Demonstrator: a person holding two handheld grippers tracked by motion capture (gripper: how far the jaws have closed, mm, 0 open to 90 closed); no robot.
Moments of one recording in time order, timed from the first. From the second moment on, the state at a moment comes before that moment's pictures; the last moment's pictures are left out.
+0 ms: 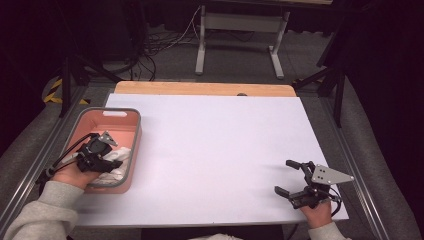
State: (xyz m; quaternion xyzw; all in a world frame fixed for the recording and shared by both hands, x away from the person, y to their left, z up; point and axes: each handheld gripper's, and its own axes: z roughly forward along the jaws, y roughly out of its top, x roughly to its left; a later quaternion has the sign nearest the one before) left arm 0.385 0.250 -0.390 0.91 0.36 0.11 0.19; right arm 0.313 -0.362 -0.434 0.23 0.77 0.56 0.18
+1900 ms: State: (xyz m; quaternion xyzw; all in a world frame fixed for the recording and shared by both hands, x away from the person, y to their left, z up) left arm 0.352 0.255 -0.280 0.81 0.30 0.24 0.44; right arm 0.312 -0.362 -0.434 0.22 0.77 0.57 0.17
